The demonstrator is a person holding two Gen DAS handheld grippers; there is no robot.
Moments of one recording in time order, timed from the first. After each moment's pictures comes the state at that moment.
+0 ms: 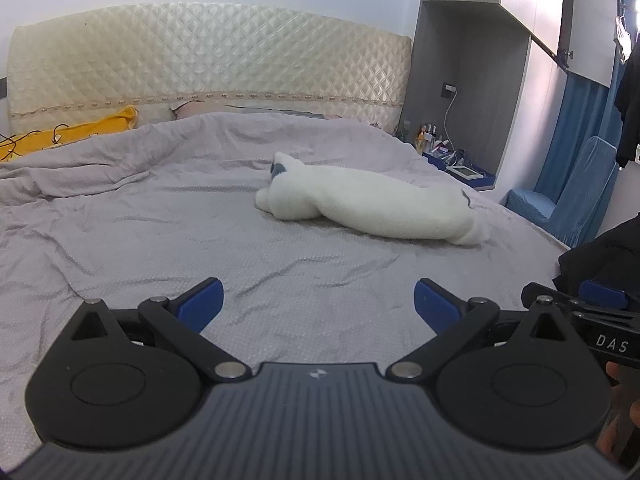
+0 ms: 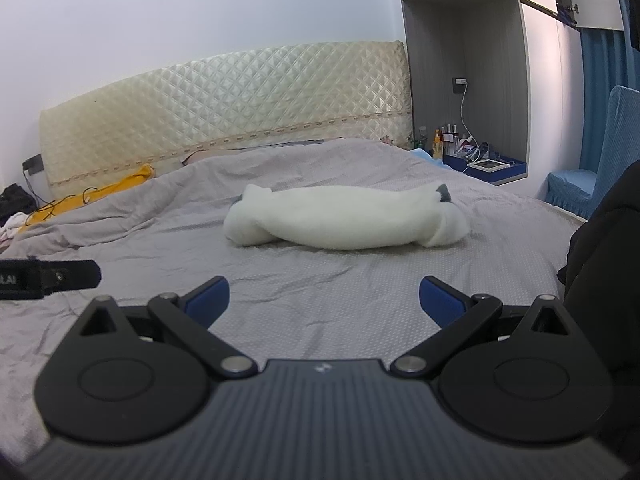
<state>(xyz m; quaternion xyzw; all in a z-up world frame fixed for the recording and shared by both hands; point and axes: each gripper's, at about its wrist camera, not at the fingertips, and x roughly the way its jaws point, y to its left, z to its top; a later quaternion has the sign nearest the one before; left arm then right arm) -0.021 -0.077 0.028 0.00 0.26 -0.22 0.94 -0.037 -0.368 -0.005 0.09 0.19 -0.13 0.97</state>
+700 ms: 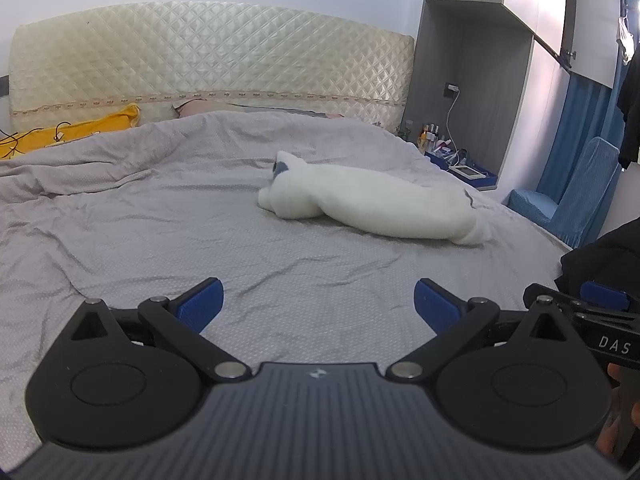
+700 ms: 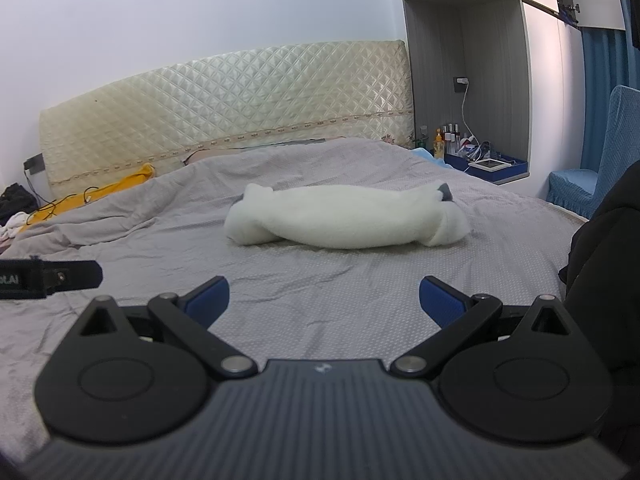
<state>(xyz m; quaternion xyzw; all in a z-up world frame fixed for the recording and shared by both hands) -0.021 -0.076 0.032 0.00 0.26 -0.21 0.94 -0.038 -0.366 -0.006 0.09 0.19 -0.13 0.97</state>
